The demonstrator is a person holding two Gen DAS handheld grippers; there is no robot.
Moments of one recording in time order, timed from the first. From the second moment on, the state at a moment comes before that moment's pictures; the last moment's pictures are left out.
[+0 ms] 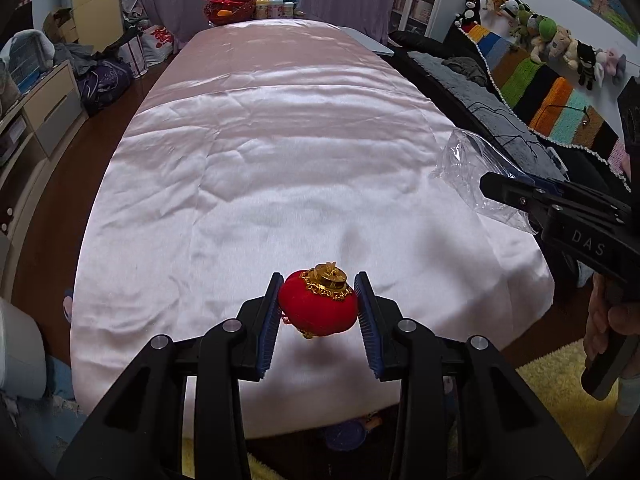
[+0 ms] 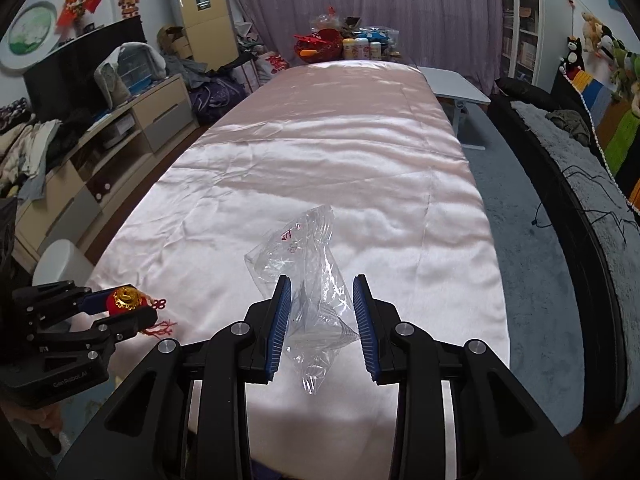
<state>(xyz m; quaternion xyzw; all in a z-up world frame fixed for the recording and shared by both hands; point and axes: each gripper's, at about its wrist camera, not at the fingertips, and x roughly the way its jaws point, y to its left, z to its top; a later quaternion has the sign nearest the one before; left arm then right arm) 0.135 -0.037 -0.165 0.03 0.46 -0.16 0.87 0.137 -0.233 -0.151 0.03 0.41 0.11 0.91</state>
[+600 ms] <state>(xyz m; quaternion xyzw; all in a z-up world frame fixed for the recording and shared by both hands) 0.017 -0.009 -0.214 0.01 0.49 -0.17 0.86 0.016 -0.195 -0.202 0.02 0.46 0.12 0.88</state>
